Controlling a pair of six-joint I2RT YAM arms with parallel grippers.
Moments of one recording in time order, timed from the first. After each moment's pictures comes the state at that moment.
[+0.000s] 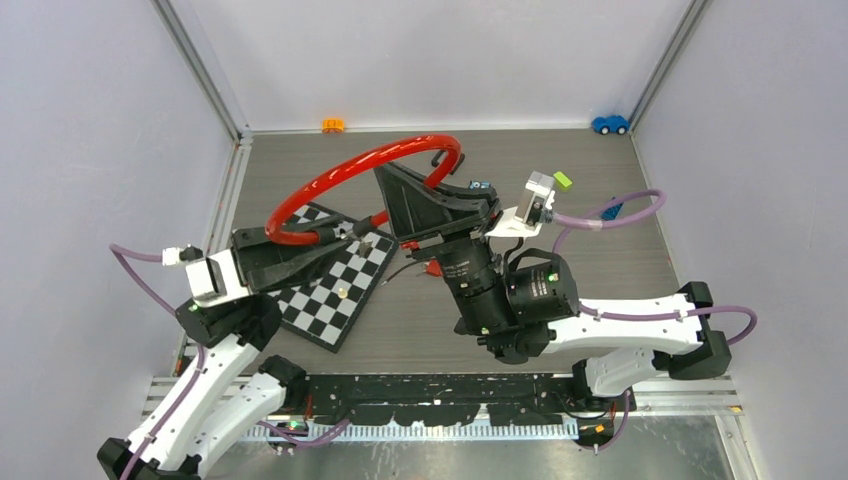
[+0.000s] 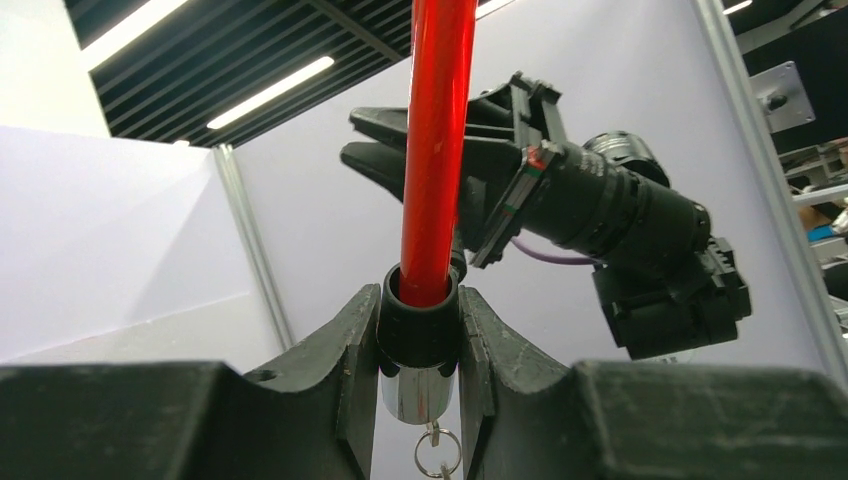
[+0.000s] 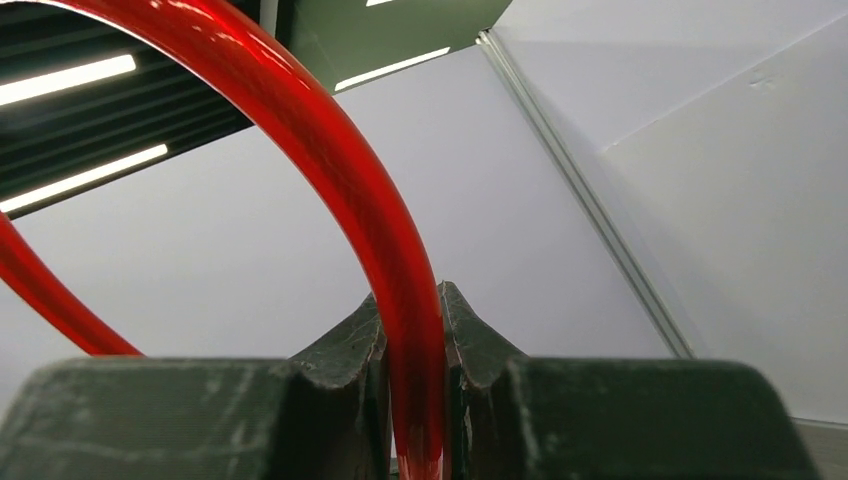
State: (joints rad) left arm -0.49 0.71 0.72 1.21 0.67 -0.49; right arm 1.55 1.41 1.41 1.02 0.67 -0.03
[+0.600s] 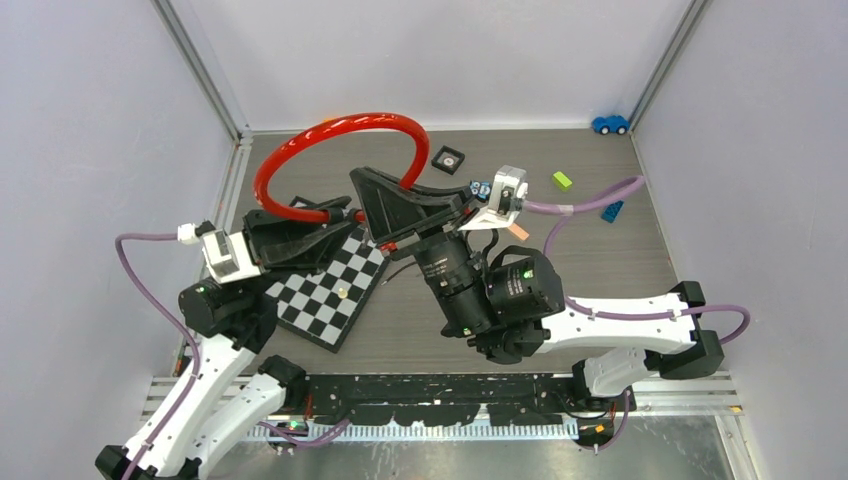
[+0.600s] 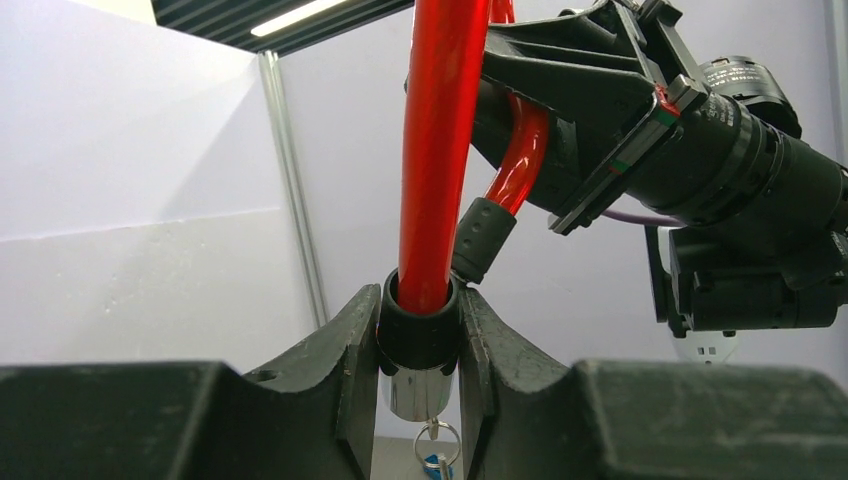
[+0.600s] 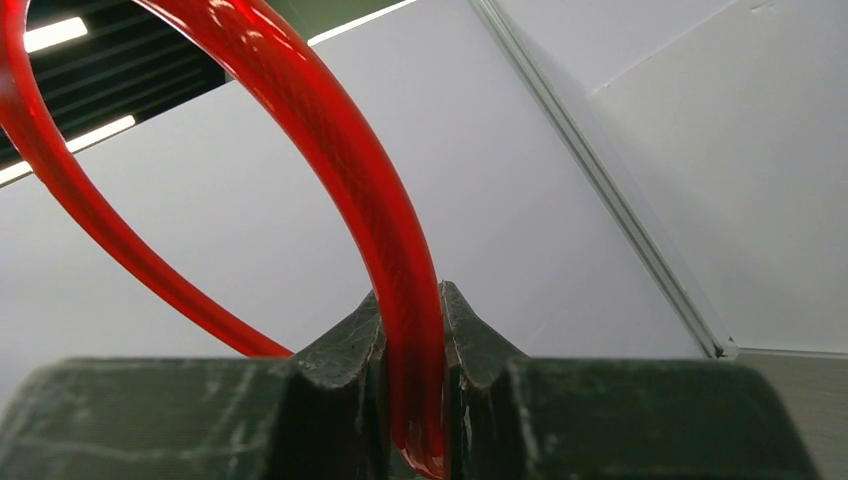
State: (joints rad) left arm -0.48 0.68 0.74 0.93 0.58 -0.42; right arm 1.57 1.47 1.52 0.84 0.75 0.06
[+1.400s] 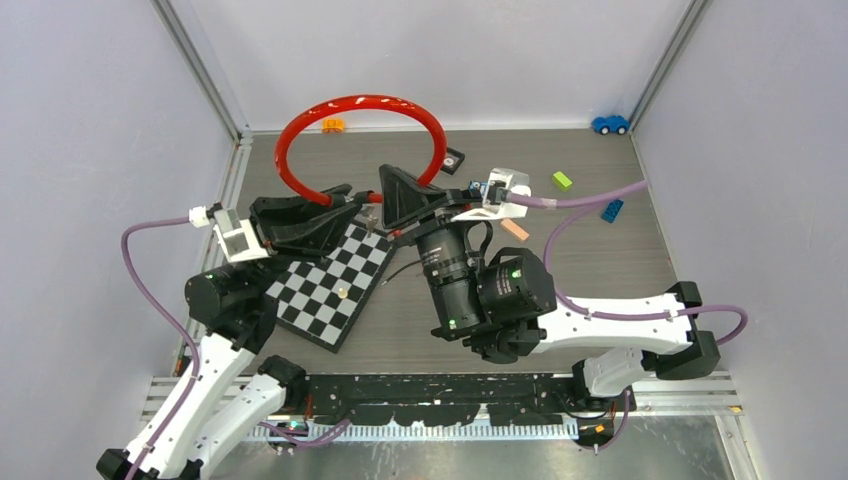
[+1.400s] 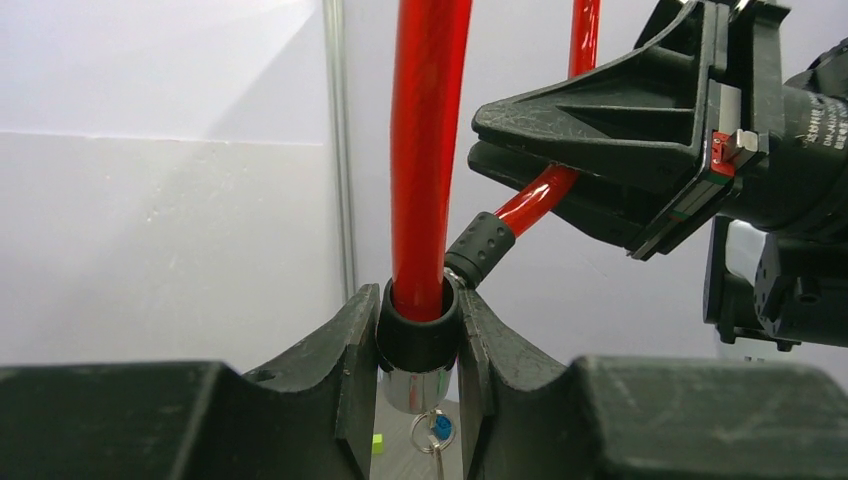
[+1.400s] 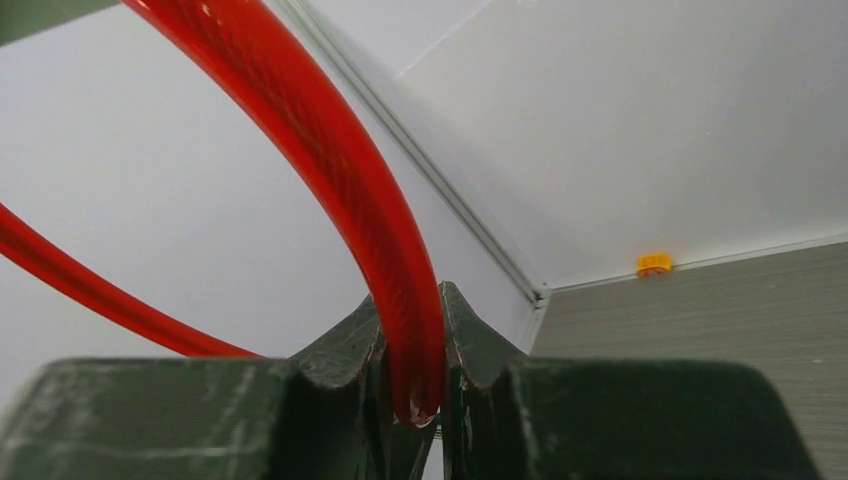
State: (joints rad) left arm -0.47 0.65 0.74 0.77 0.49 -0.42; right arm 1.56 1.48 1.52 0.78 1.08 -0.03
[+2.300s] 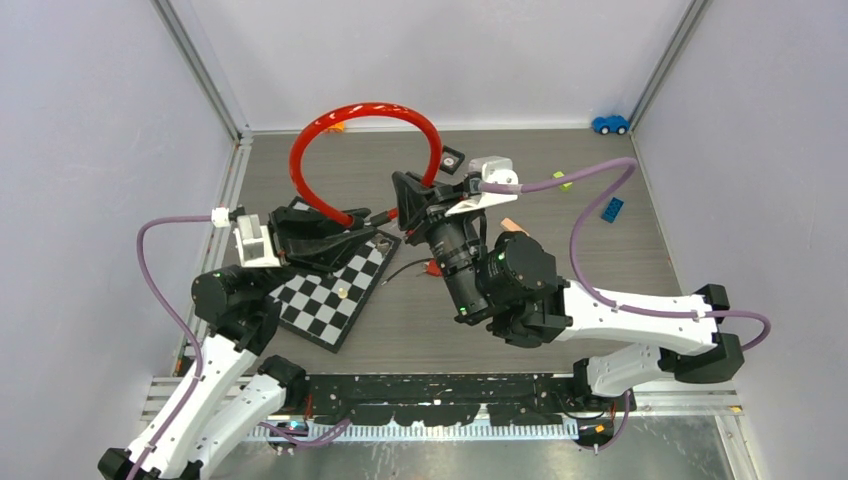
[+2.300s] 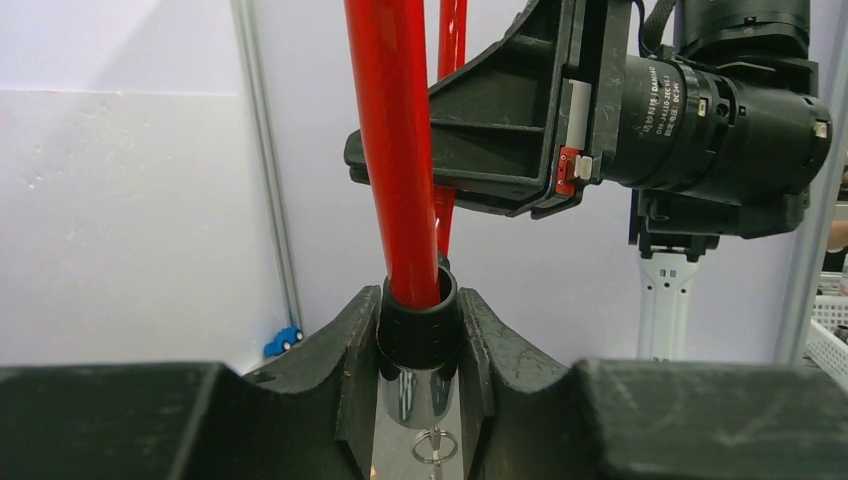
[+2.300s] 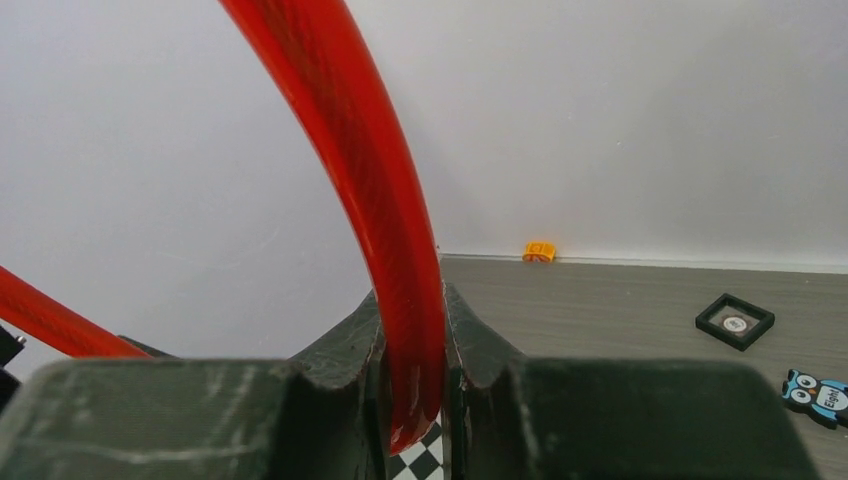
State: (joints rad) left arm -0.47 0.64 0.71 0.73 0.65 -0.45; right arm 1.46 1.37 1.47 0.44 1.03 -0.08
